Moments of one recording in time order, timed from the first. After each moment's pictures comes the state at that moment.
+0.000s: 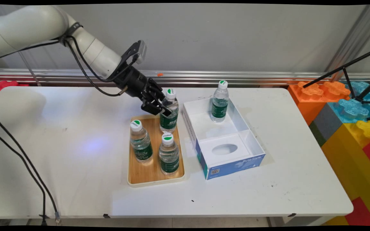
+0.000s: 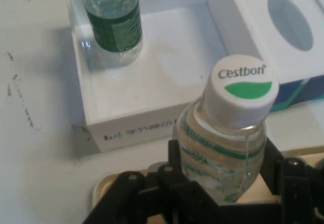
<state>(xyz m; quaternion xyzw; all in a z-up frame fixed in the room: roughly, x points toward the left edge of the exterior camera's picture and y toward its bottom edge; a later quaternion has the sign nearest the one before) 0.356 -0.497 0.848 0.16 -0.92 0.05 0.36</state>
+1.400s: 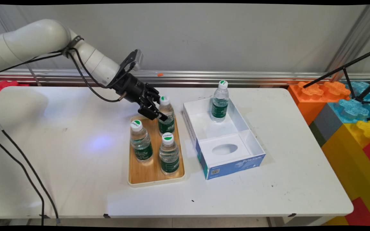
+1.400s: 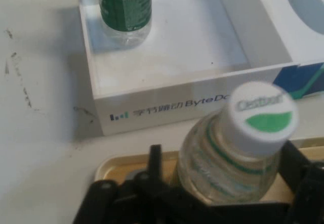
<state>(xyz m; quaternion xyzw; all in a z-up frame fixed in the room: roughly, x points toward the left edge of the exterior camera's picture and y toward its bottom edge) 0.377 -0.507 0.809 0.17 -0.91 0.04 0.38</state>
